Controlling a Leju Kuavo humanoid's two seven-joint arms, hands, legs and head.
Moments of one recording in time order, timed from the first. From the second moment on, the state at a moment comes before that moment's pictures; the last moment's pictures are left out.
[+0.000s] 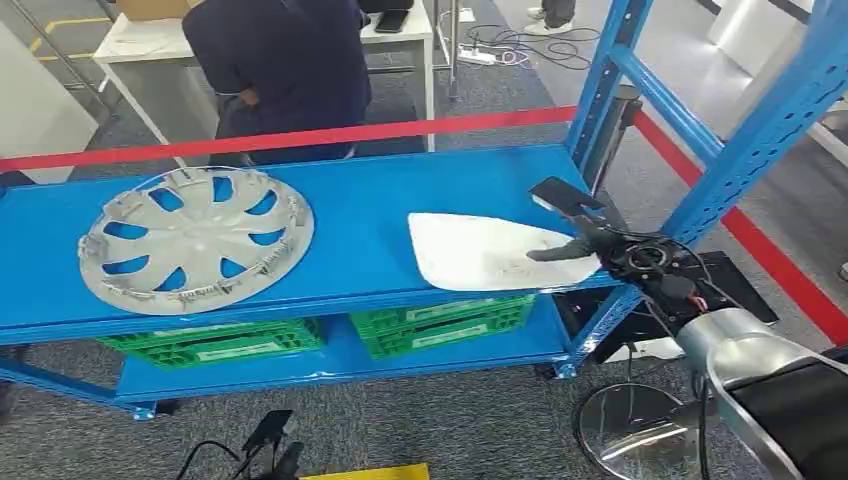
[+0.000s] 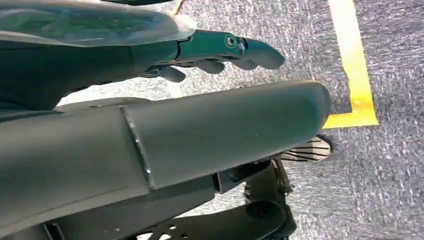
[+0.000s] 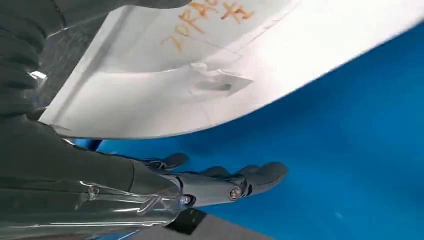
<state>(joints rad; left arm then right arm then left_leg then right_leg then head) -0.24 0.03 -1.09 -0.21 0.96 0.21 0.00 -0.88 -0.08 0.70 -0.33 -0.09 0.04 -0.03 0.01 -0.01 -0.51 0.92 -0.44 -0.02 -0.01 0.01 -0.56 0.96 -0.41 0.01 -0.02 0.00</state>
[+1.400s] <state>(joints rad) -0.24 0.03 -1.09 -0.21 0.96 0.20 0.00 -0.87 -0.09 0.64 -0.32 -0.15 0.02 -0.07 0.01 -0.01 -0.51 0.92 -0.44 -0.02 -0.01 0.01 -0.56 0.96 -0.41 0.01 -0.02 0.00</state>
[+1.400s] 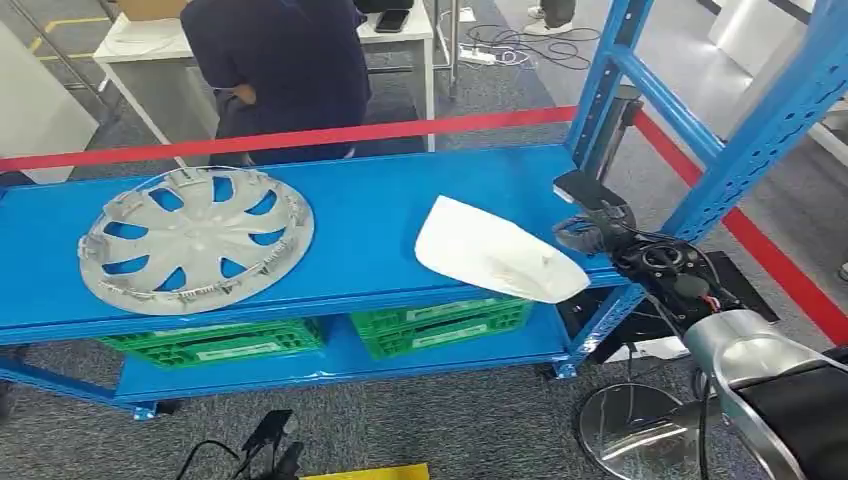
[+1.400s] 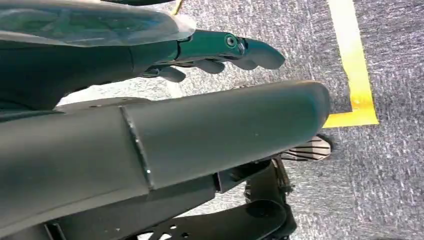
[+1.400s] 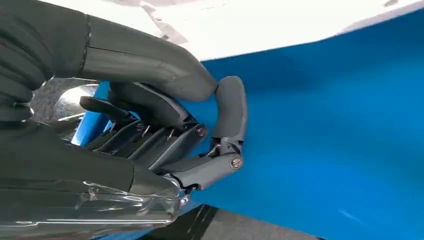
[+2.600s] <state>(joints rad) -0.25 0.03 -1.10 -0.21 0.95 0.20 0.01 -0.89 -0.11 0.61 -0.32 -0.26 0.09 0.05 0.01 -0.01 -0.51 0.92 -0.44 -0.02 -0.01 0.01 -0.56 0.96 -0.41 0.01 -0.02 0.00</state>
